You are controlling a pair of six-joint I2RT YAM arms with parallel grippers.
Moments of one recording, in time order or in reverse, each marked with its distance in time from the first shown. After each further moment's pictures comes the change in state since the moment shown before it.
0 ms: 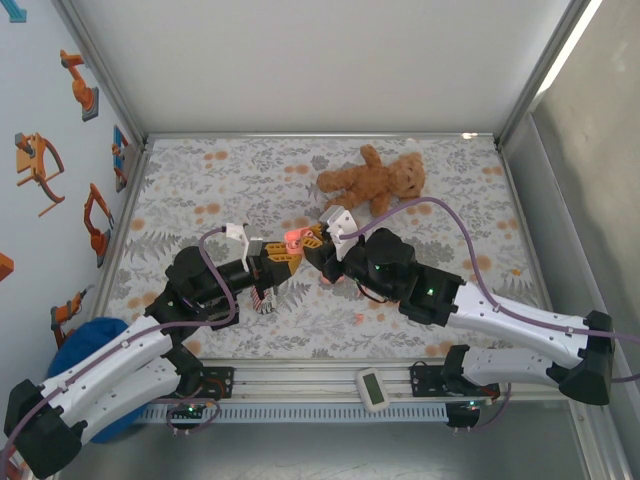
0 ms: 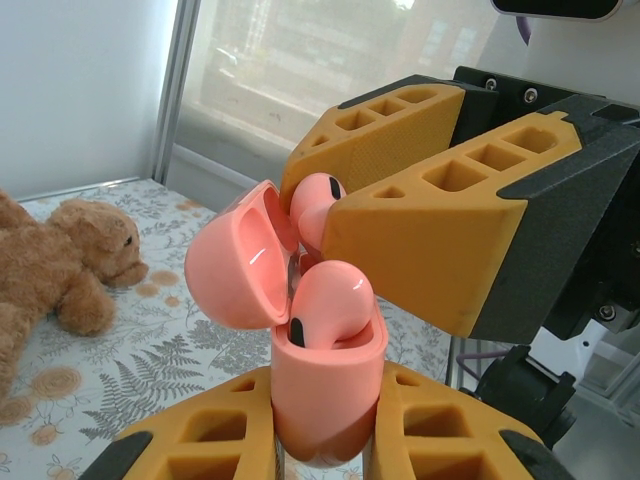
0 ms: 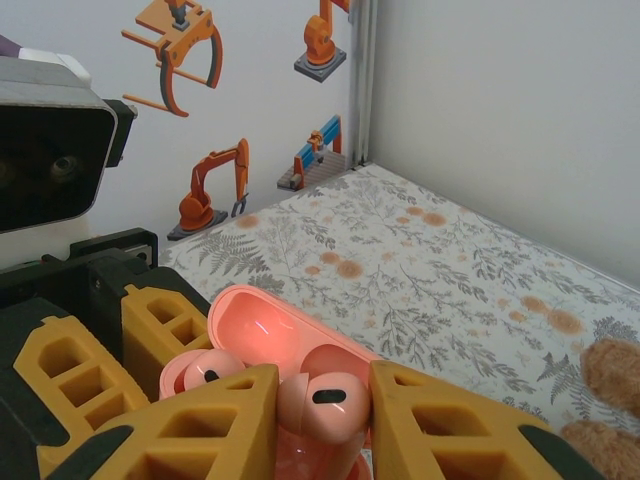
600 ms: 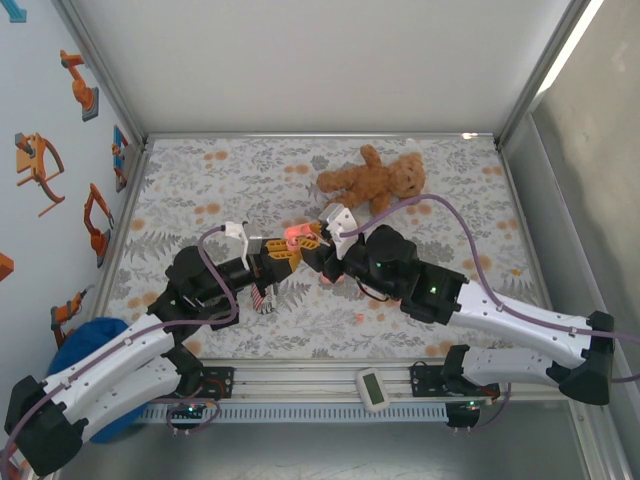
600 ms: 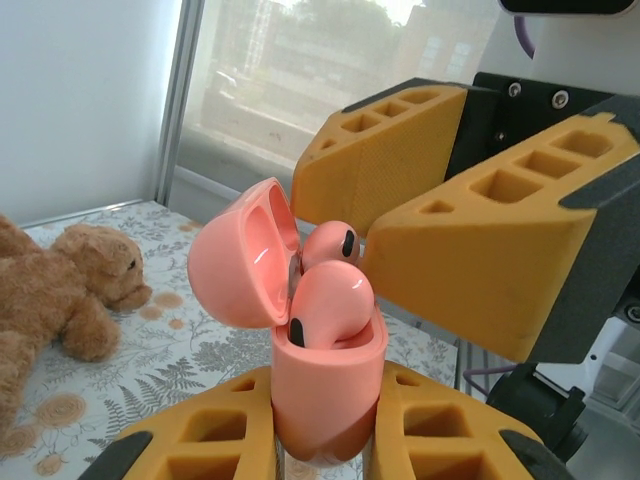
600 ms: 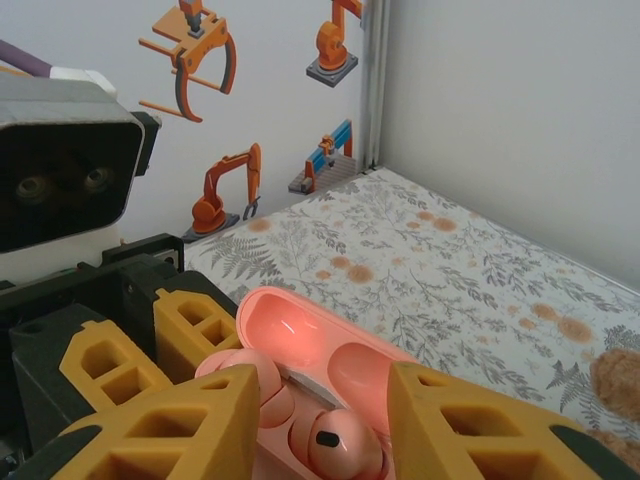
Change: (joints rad) left arm 0.000 0.021 -0.007 0.068 -0.001 0.008; right arm 0.000 0.000 0.045 -0.042 -0.019 0.001
